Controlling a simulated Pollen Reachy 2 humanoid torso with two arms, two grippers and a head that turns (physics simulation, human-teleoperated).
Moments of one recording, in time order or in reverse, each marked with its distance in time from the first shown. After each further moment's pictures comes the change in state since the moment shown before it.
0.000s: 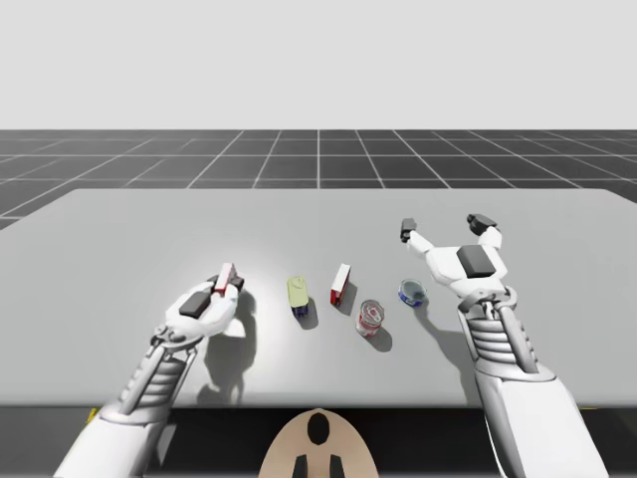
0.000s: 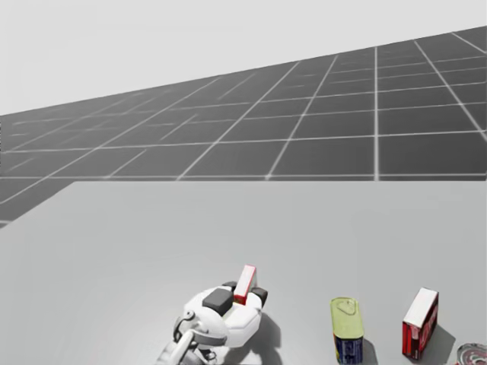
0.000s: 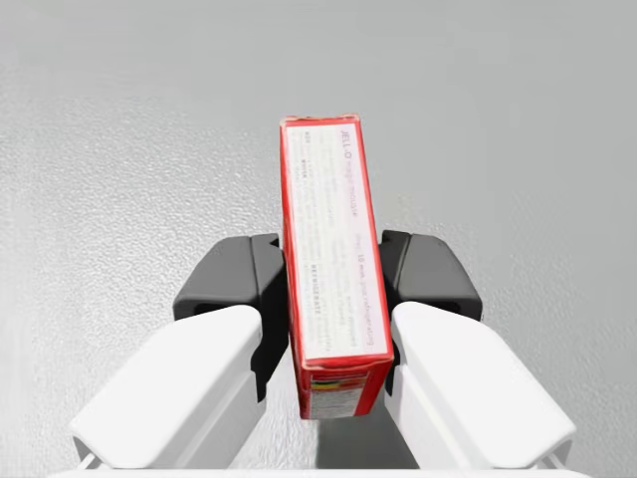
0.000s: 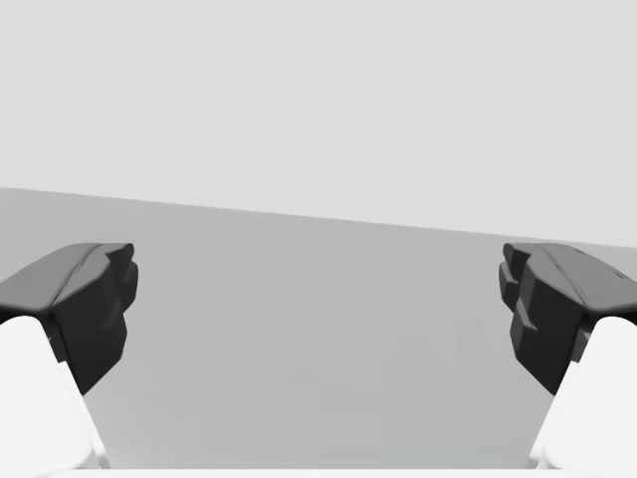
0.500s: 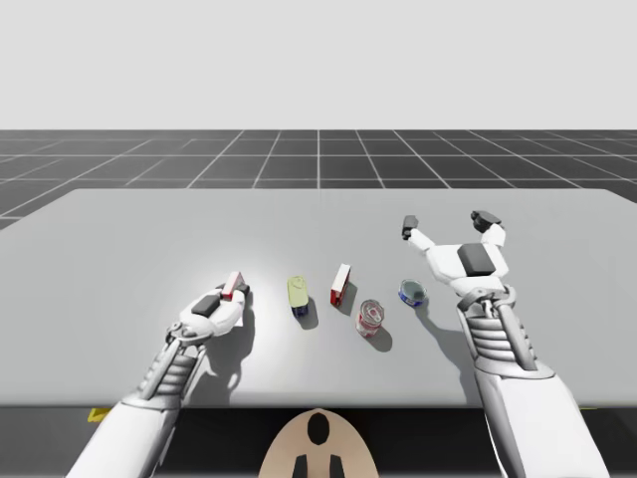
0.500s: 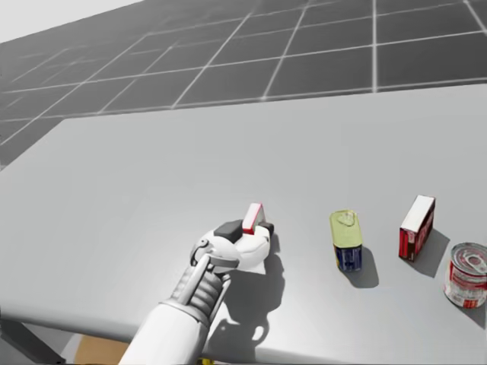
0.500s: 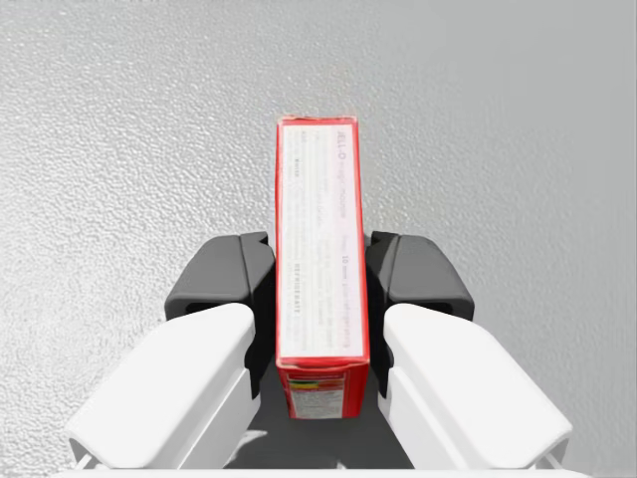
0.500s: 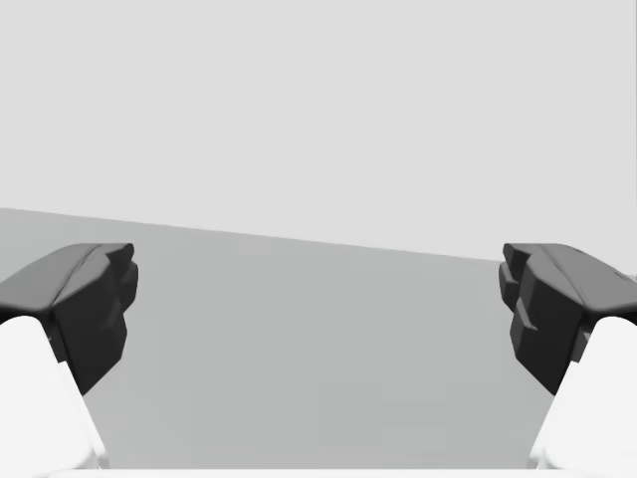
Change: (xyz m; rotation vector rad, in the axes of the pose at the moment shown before) left arm -0.021 -0.002 -0.021 -0.033 0.109 0.086; right arm 0.000 0.000 -0.002 -0.027 -0.034 0.032
